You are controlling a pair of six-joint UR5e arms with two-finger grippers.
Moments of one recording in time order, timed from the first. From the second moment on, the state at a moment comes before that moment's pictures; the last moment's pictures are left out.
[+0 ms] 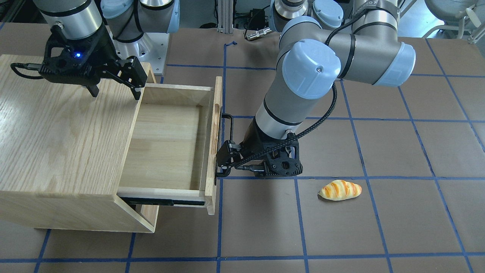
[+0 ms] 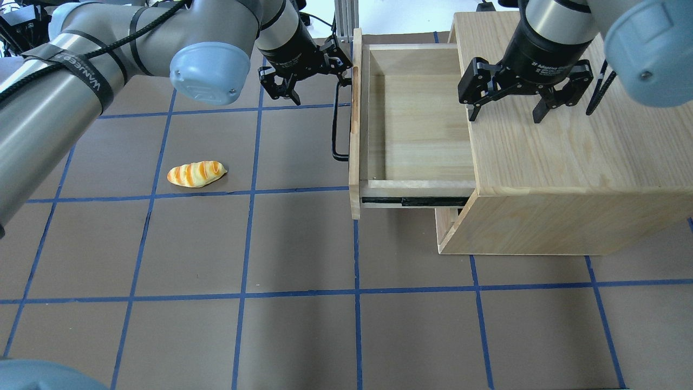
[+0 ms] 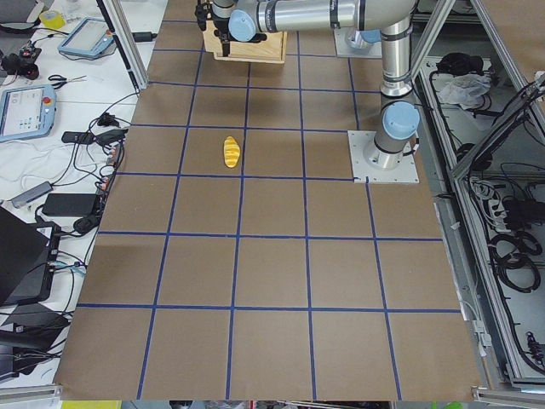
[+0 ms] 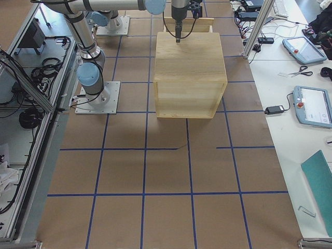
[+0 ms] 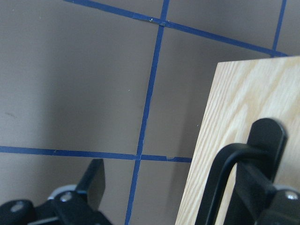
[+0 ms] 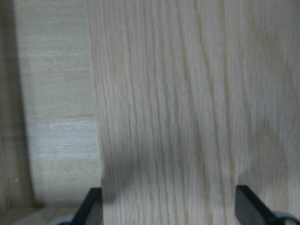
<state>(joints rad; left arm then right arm) -1.76 -1.94 -1.42 -1.18 1.34 -0.42 1.59 -1.58 1.57 -1.60 -1.55 0.10</state>
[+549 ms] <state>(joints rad) -1.71 -1.86 -1.34 -1.36 1.35 -0.31 1.59 -1.58 1.57 -1.60 -1.55 0.10</state>
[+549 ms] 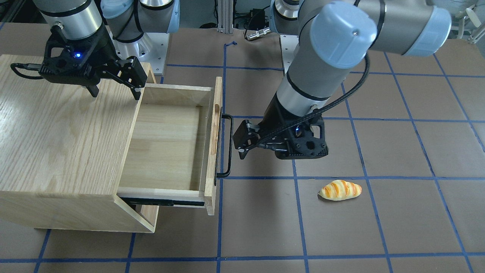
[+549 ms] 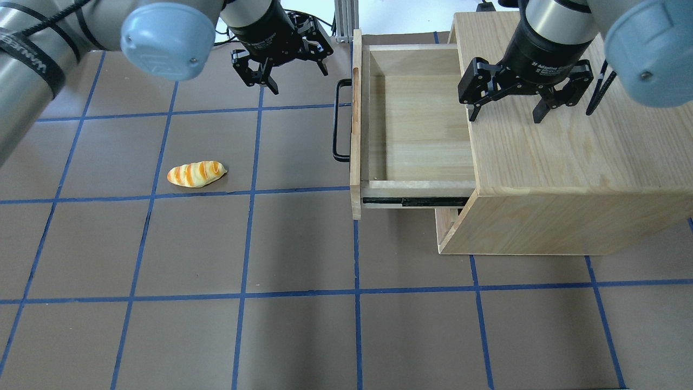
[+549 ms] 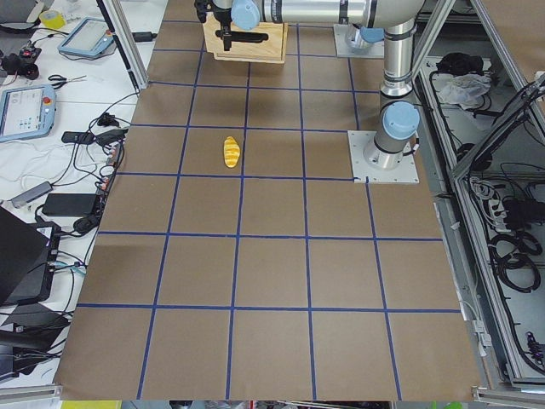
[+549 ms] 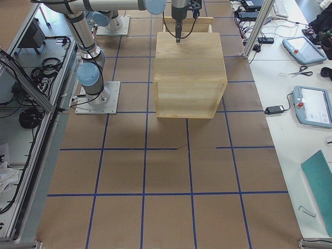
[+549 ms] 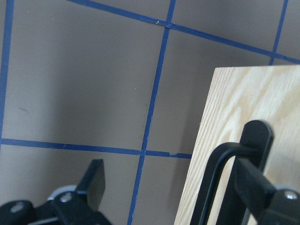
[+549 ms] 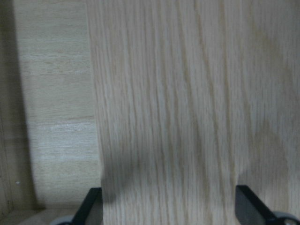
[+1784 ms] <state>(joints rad) -1.53 -1.69 -1.43 -1.48 1.54 -0.11 1.59 -1.58 1.57 -1.60 -1.55 0.10</state>
